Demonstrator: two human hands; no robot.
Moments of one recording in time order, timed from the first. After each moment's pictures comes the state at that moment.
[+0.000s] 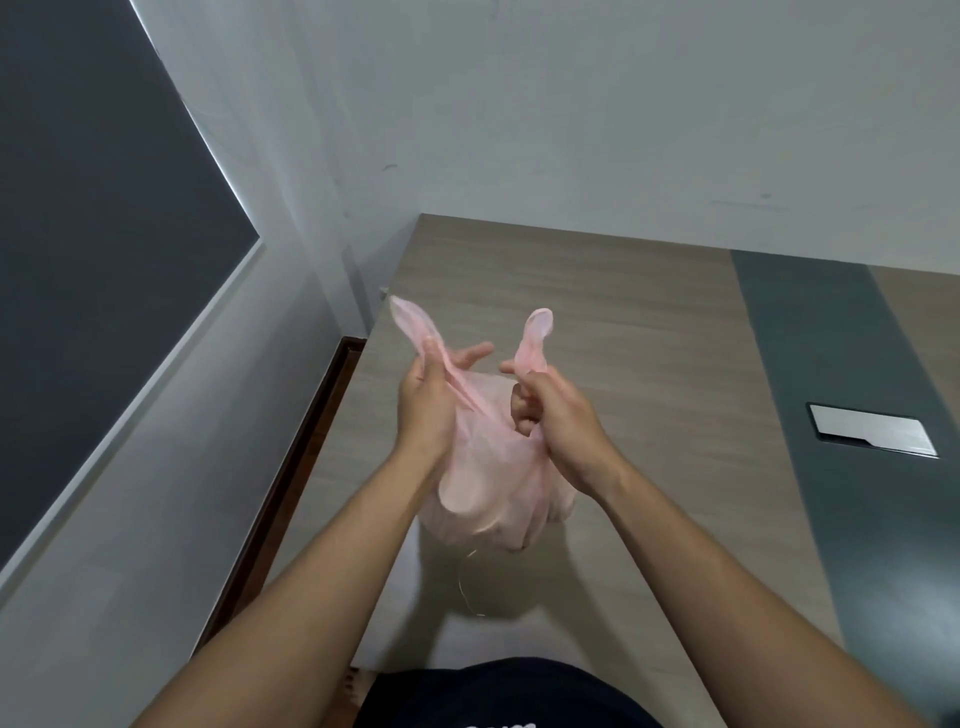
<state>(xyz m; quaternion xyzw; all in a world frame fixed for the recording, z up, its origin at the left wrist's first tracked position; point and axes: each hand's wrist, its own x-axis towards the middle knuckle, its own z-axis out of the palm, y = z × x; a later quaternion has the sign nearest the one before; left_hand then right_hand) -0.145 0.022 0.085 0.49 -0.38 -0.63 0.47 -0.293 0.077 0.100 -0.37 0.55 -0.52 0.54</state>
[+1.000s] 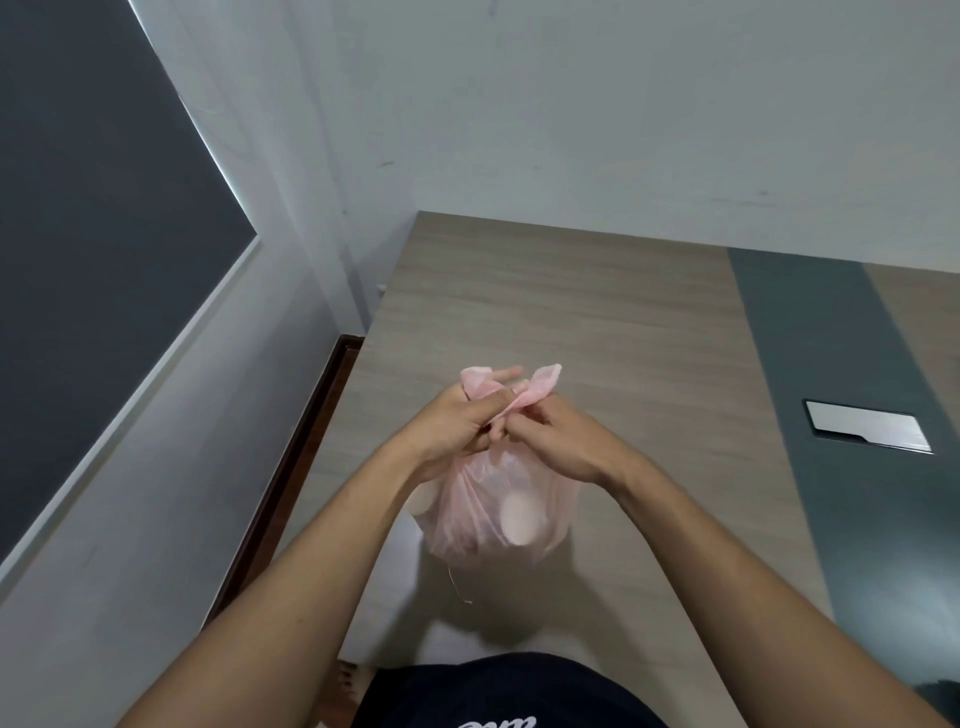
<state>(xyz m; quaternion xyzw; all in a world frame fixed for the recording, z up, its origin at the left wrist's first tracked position) -0.139 0.028 0.083 0.40 -0.50 -0.73 0.24 -0.304 0.092 0.115 -0.62 0.57 -0.27 0.46</state>
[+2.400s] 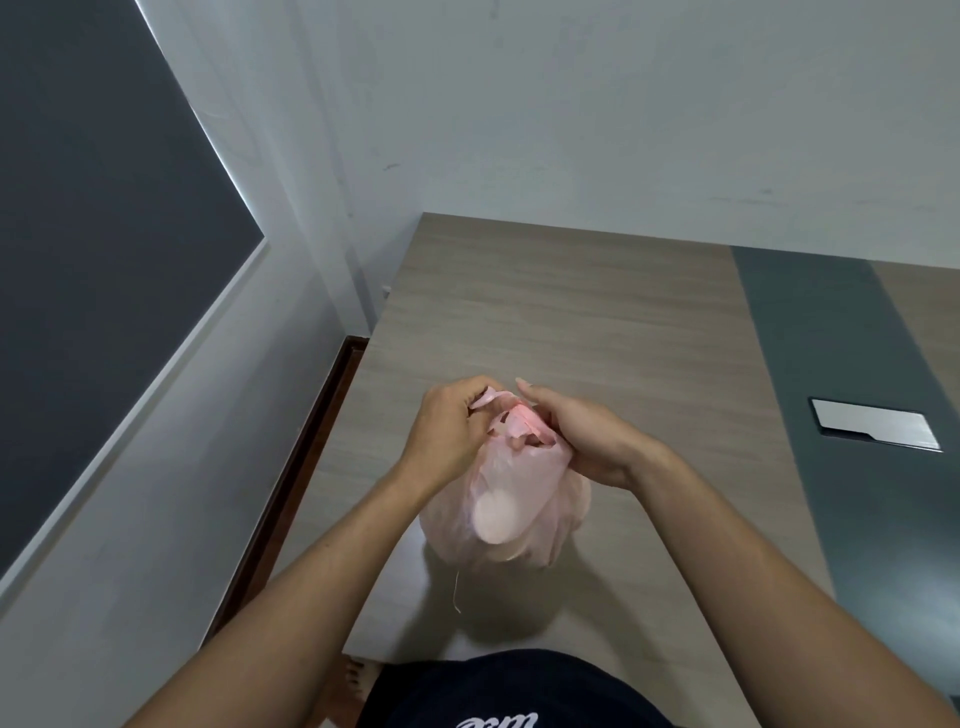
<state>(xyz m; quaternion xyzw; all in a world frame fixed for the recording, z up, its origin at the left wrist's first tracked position) -0.130 0.043 0.076 0.46 -0.74 -0.37 0.31 -0.319 0.090 0.105 -0.35 0.56 -0.31 0.69</state>
